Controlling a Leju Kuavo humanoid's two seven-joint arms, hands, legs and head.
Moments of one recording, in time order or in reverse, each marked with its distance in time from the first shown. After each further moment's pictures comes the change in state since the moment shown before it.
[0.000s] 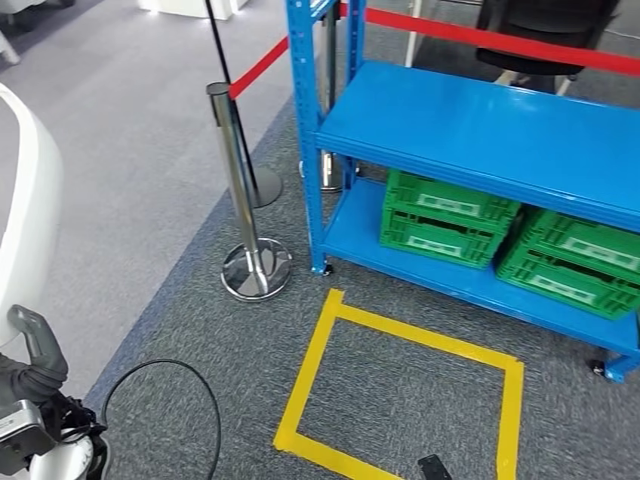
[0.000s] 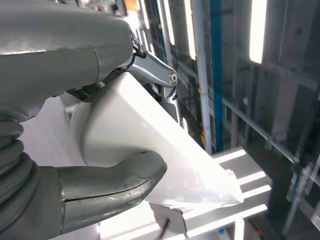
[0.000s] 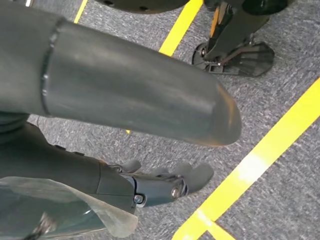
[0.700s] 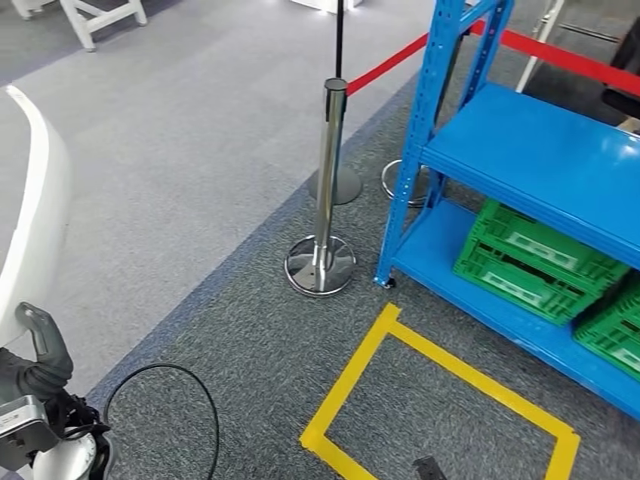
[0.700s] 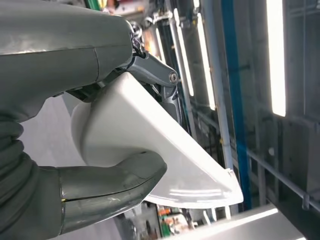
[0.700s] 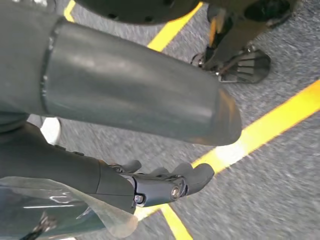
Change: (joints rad) left arm -0.002 0.005 -0.020 0.012 0.009 0.000 0.014; right arm 0.001 0.000 0.000 0.002 0.005 0.013 0.002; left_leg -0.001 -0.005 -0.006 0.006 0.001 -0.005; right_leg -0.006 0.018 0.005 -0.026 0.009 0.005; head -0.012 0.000
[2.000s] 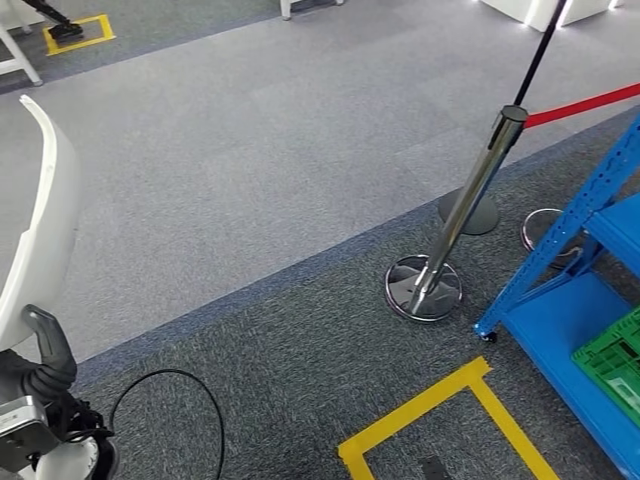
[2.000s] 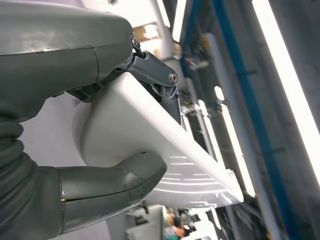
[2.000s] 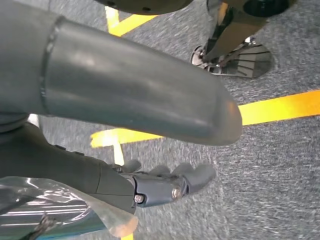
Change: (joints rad) left arm 0.015 0.016 -0.019 0.003 0.025 0.000 0.032; right arm 0.001 -0.003 -0.001 0.002 0.006 0.015 -0.012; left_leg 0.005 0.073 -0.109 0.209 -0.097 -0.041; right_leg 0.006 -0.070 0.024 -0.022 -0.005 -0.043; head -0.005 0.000
